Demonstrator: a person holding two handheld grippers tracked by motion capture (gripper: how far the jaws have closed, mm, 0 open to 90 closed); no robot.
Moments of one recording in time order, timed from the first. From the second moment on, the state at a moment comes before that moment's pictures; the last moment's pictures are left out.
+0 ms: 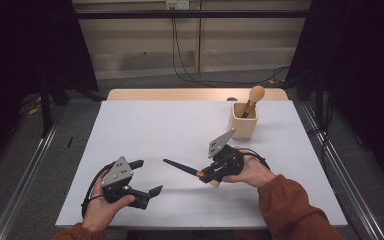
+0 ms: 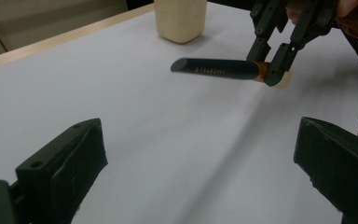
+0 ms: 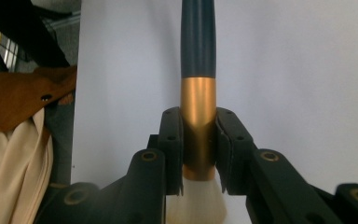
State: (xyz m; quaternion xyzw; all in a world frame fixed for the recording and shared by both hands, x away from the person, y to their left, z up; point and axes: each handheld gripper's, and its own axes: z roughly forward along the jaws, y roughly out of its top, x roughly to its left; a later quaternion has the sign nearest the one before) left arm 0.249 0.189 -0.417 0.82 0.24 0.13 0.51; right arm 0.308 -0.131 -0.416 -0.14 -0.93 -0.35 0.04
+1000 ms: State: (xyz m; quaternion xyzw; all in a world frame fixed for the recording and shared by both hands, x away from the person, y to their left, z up) left arm 0.267 0.158 -0.400 0.88 0.19 0.07 0.42; right arm 0.306 -0.101 -0.411 -0.07 -0.98 -0.21 0.05
